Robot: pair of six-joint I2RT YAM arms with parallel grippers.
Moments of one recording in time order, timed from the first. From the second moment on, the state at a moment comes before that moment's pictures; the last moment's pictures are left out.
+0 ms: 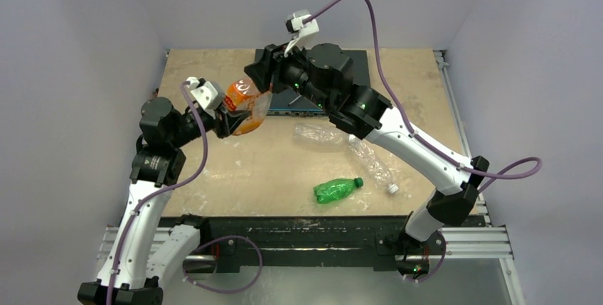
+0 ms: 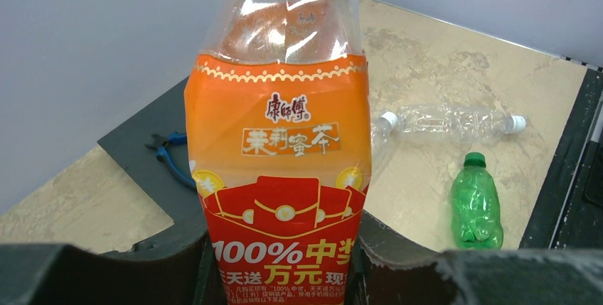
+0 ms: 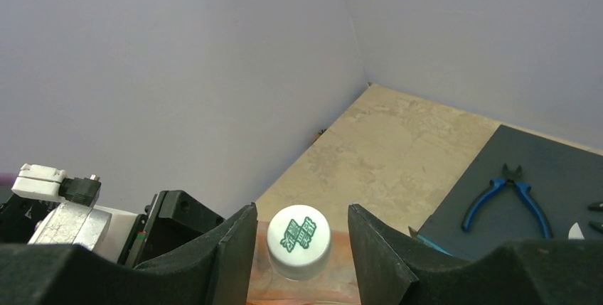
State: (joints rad) left arm -0.14 0.81 0.95 -0.21 0.72 0.14; right arm 0.99 1.60 1.88 -0.28 0.19 0.35
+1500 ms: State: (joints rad) left arm -0.14 0.89 1.16 -0.32 1.39 -0.04; right arm 0.87 1.26 1.47 0.17 -0.63 0.31
